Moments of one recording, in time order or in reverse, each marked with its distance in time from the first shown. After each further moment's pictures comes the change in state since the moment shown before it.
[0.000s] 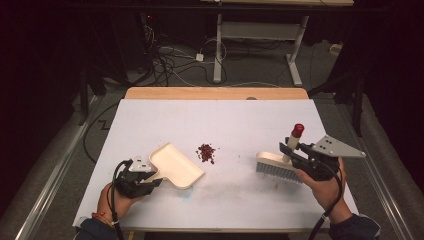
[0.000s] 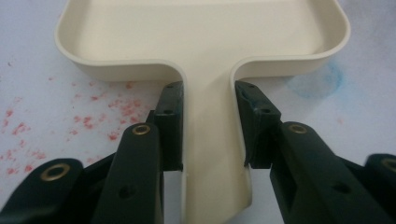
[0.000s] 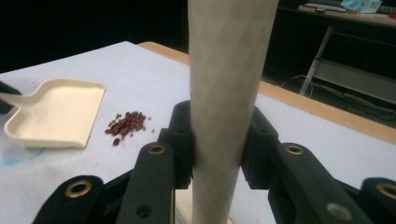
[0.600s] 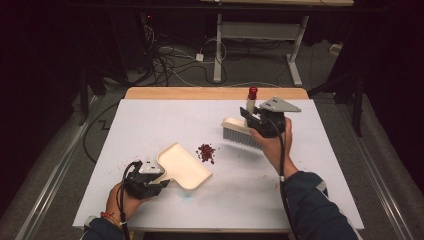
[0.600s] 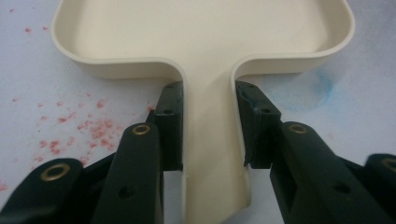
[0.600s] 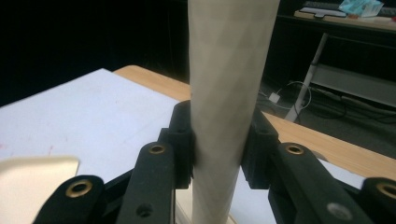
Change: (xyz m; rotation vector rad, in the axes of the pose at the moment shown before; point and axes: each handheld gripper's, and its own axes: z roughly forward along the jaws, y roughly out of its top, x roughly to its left) left arm -0.013 0.008 0.014 0.000 -0.007 0.031; right arm 0.014 0.056 0.137 -0.013 -0.058 0.064
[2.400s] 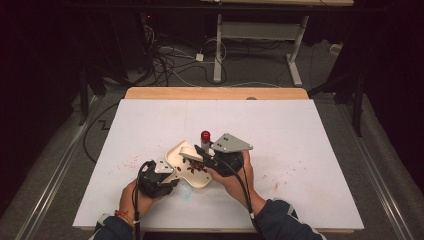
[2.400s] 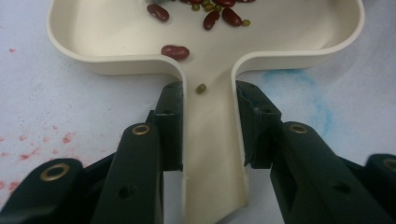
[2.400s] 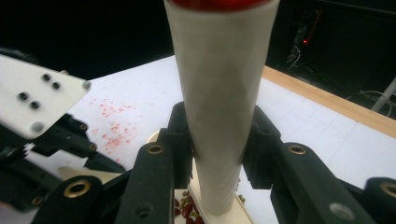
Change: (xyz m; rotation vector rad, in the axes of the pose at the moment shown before) left arm -0.015 0.017 0.021 0.013 0.026 0.006; right arm 0.132 -0.032 -0.013 0.038 0.216 -0.112
